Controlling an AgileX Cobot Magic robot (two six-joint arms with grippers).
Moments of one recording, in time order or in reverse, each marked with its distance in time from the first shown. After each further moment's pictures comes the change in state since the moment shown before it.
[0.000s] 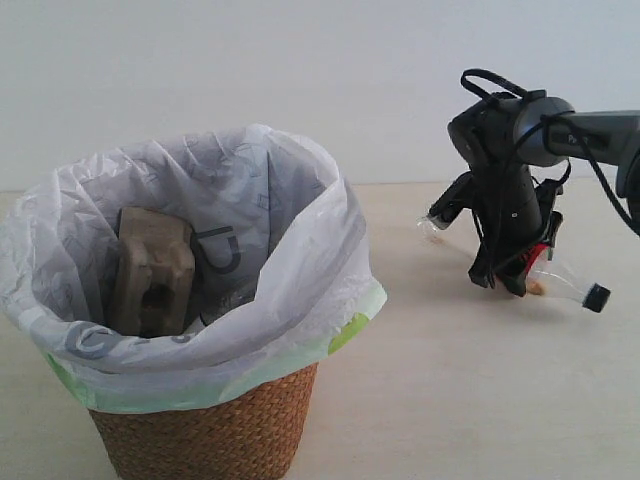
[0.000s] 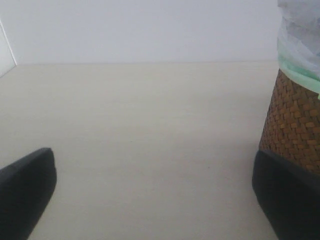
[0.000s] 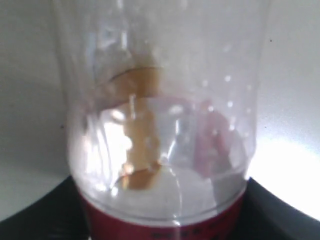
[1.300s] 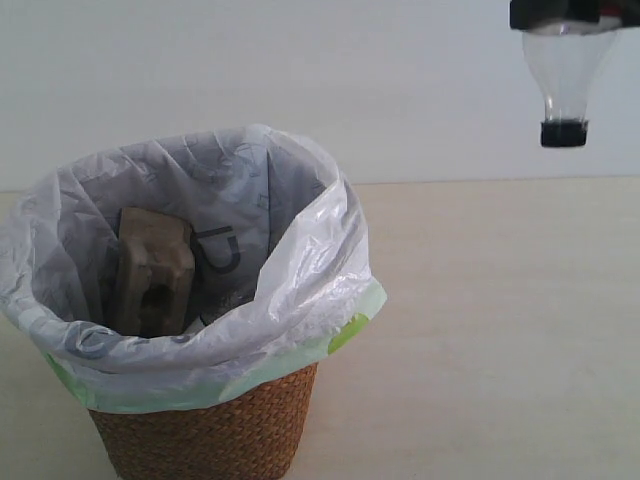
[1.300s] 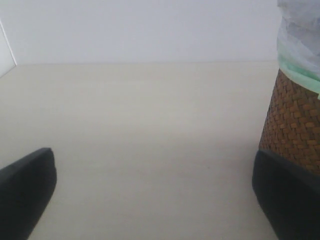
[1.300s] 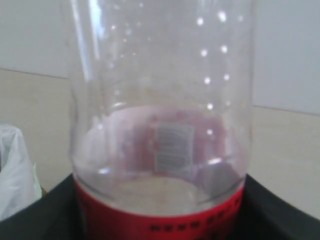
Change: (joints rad) left arm 0.000 0.000 0.000 0.000 0.000 0.000; right arm -0.131 -1.149 0.719 0.927 -0.611 -0.063
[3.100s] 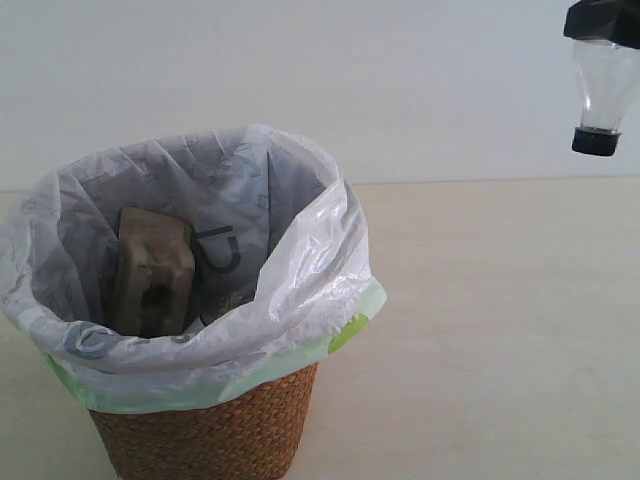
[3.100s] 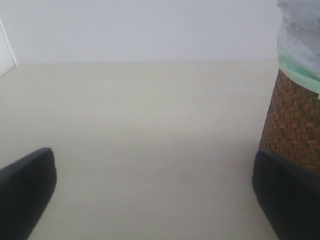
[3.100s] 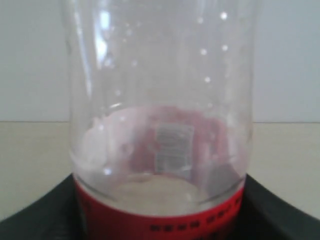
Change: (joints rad) left arm 0.000 0.000 0.000 0.000 0.000 0.000; right arm -0.092 -0.062 0.158 0.192 -0.196 -0.154
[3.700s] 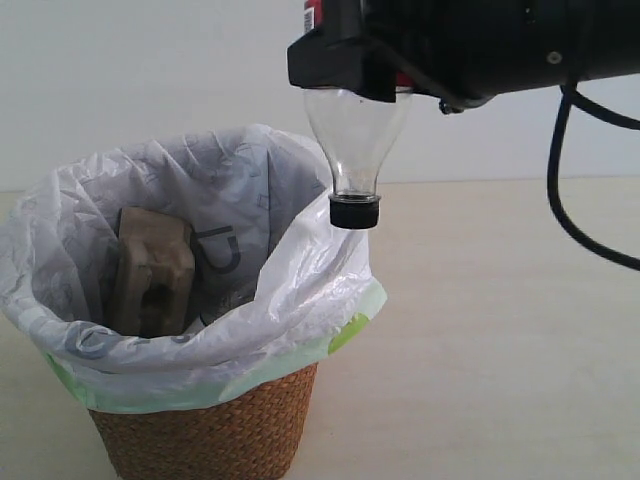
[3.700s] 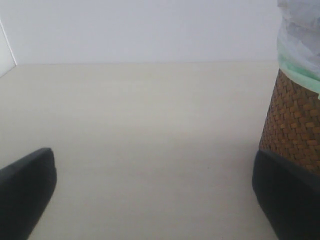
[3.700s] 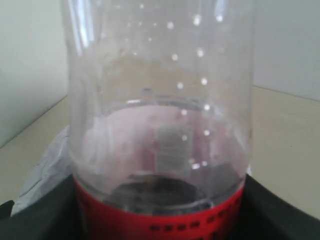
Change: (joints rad) left arm 0.000 0.000 0.000 0.000 0.000 0.000; right arm 0.542 0.000 0.000 0.126 -0.014 -0.029
